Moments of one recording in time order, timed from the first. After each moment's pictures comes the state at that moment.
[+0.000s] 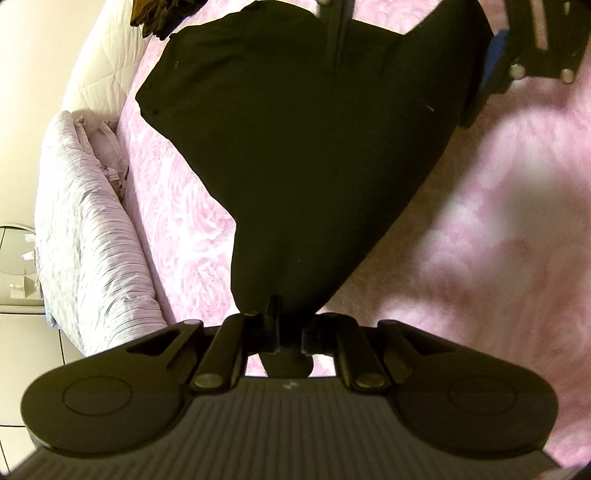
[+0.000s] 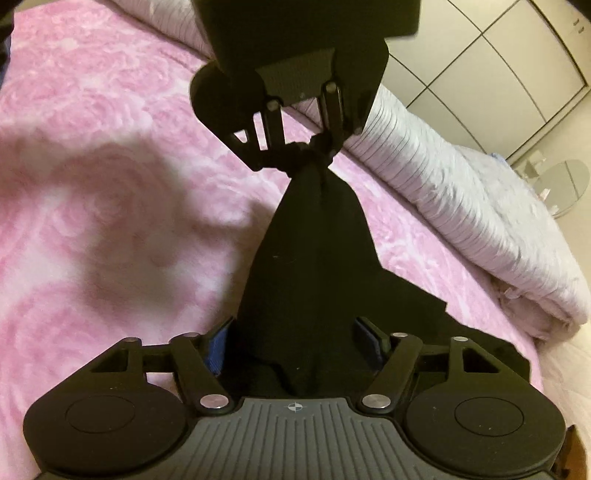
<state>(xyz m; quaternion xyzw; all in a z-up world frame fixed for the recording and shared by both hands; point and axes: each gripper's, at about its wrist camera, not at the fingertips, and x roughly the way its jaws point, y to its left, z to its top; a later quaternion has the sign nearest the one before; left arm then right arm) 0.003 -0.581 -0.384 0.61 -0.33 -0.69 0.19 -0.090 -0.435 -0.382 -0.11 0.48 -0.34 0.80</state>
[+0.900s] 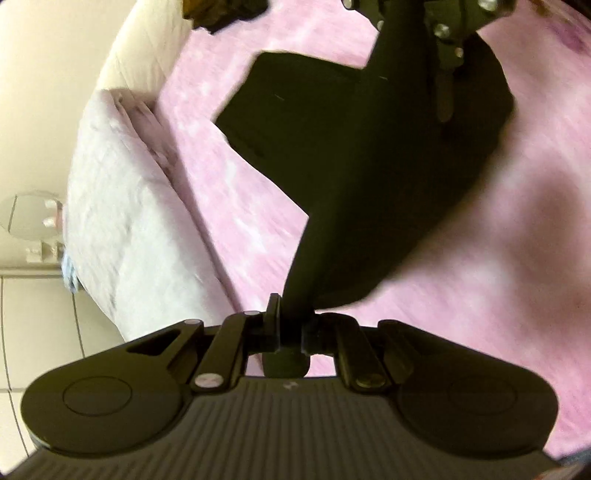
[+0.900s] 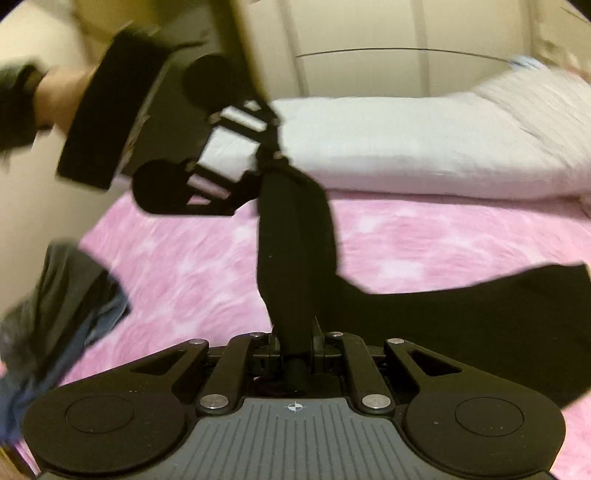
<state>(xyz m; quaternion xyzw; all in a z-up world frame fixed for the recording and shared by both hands) -0.079 -0.568 -0.197 0.65 -0.29 -0.67 0.22 -0.235 -0.519 -0.197 0.22 0.32 -0.23 0.89</state>
